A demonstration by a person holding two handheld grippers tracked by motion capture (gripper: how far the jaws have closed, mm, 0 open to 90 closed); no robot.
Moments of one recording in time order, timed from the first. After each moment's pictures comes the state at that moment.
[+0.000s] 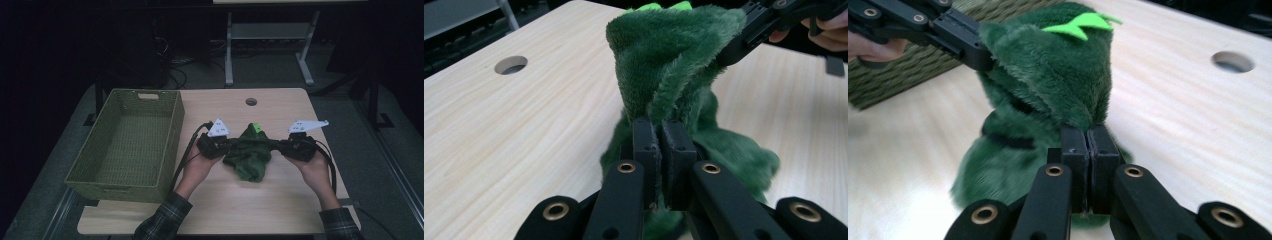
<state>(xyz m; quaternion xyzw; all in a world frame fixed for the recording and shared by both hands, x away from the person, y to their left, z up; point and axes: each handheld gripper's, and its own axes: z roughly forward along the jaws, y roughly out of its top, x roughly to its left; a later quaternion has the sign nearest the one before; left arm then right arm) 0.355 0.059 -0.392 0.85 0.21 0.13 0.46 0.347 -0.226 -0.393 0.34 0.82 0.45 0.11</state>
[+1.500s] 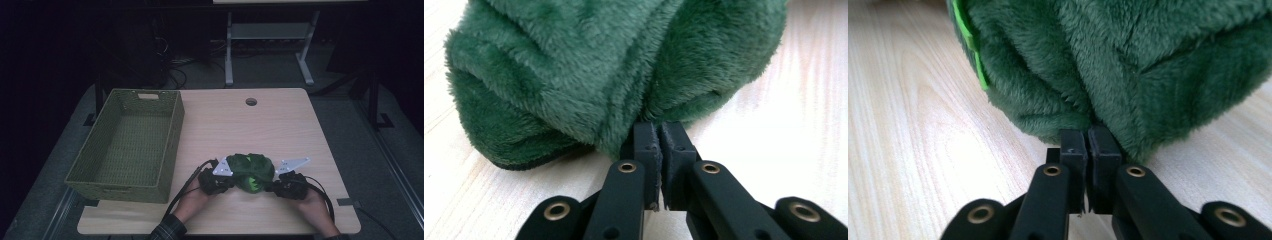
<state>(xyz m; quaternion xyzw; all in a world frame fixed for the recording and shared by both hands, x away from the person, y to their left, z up) 0.304 0.062 -0.467 0.91 0.17 0.06 0.38 0.283 -0.209 -0.465 0.33 0.87 0.37 0.03</state>
